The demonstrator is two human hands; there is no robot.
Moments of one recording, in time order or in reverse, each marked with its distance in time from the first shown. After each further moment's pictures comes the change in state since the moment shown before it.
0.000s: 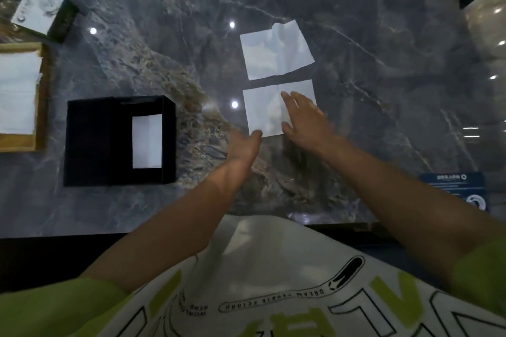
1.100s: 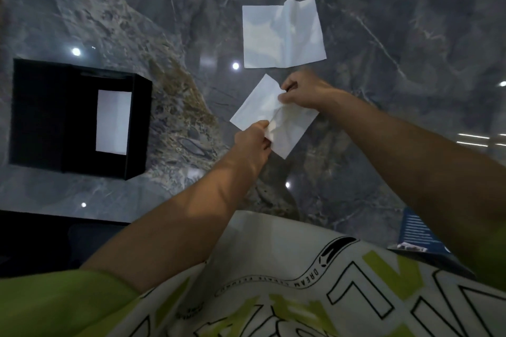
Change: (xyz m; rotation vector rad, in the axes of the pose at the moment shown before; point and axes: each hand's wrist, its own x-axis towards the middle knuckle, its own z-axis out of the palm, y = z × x) left_hand 0.034 0.029 0.065 -0.628 -0.025 -0.550; right_hand 0.119 0.043 -0.026 0.350 -0.398 0.149
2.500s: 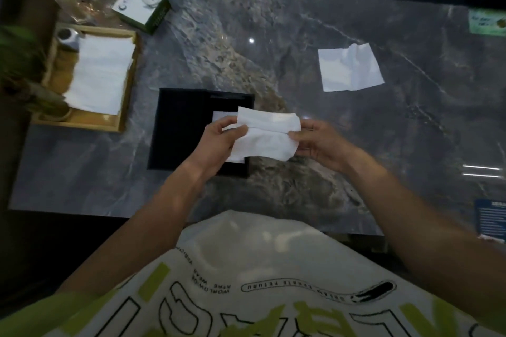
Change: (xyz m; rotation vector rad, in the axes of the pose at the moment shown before) left_hand -0.044 0.145 -0.277 0.405 -0.421 0.658; right_hand -0.107 -0.165 0.154 1.059 -0.058 0.000
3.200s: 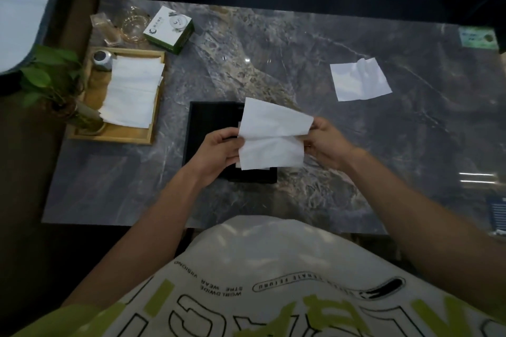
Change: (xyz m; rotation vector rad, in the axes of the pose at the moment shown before) left_hand -0.024 0.019 -0.082 0.006 -0.183 0.008; right_hand -0.010 -0.016 0.090 -0.045 0.069 -0.209
